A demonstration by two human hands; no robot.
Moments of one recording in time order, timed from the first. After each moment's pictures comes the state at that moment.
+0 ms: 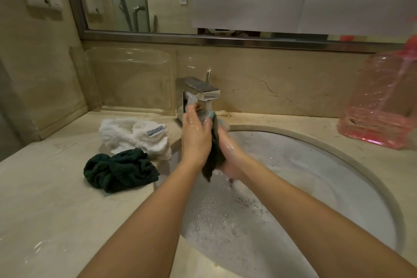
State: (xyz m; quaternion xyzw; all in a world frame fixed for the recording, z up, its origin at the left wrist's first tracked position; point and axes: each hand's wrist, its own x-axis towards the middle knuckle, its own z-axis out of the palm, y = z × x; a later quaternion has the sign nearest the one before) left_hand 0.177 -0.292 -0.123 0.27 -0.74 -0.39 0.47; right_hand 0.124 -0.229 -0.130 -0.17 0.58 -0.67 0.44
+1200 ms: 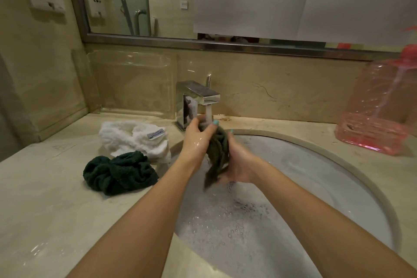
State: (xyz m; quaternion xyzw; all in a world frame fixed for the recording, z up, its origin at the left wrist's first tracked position) left_hand 0.180 -0.292 -0.120 0.23 -0.64 -0.64 0.35; right_hand 0.094 -0.215 -0.140 -0.13 0.59 -0.58 0.54
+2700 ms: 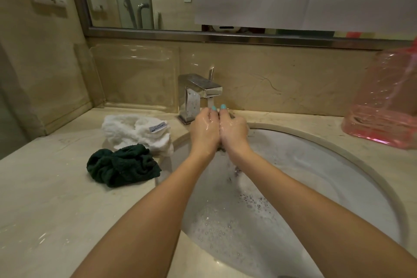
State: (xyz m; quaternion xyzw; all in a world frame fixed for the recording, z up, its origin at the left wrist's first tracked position) left_hand 0.167 -0.278 -0.110 0.30 -0.71 -0.47 0.43; right_hand 0.121 -0.241 -0.109 -0.23 0.70 -0.66 0.10
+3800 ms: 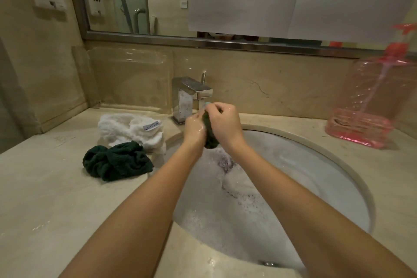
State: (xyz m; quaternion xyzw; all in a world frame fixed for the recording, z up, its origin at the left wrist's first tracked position) left_hand 0.175 -0.265 -0.095 0.31 -0.57 -0.67 0.36; right_hand 0.127 -0.217 -0.087 -0.37 0.67 -0.63 0.06
